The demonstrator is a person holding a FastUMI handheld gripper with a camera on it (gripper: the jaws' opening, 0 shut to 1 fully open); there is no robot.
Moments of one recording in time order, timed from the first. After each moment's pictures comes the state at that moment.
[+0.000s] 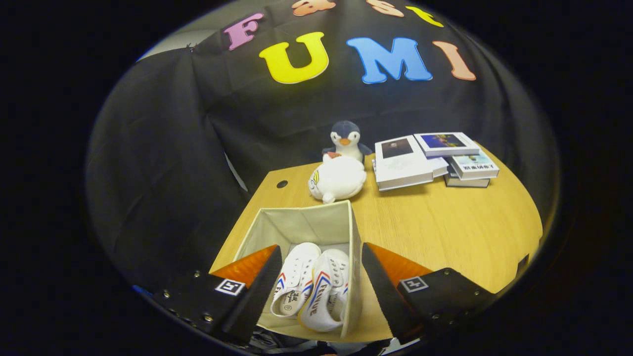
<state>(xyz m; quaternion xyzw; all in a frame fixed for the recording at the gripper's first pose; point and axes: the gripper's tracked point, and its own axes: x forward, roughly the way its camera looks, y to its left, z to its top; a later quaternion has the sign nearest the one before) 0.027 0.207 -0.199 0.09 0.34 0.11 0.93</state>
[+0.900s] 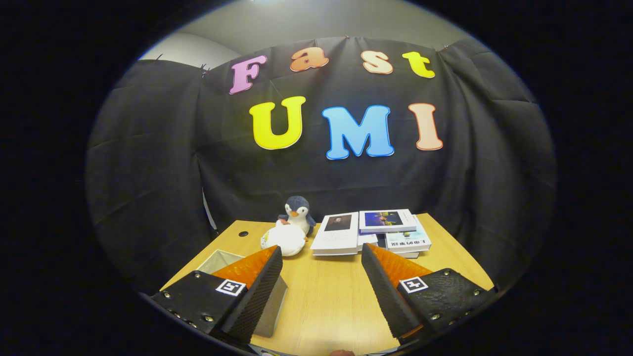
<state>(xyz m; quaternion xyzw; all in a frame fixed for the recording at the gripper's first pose) 0.021 0.031 -0.078 0.02 0.17 0.05 0.98</state>
